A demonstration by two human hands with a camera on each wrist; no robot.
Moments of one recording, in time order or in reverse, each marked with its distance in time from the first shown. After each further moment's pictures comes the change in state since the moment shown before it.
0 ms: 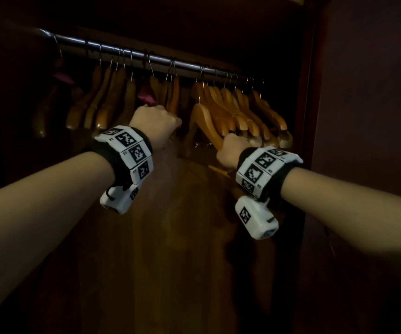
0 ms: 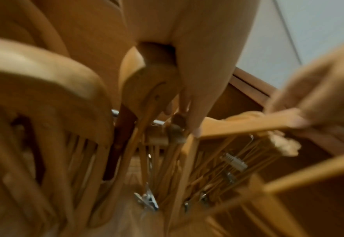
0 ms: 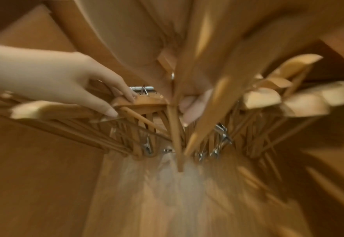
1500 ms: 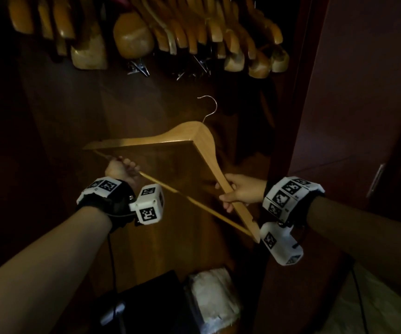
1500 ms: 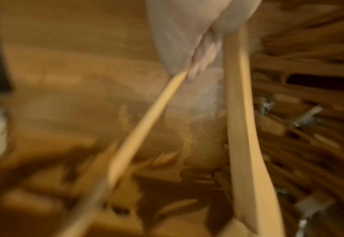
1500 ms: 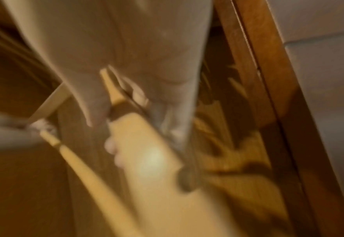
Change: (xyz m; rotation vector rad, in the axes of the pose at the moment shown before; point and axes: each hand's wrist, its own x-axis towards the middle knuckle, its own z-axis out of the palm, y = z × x) left_hand -0.090 0.106 0.198 -2.240 0.084 -1.593; right_hand -0.027 0.184 0.128 0.323 -0.731 0.035
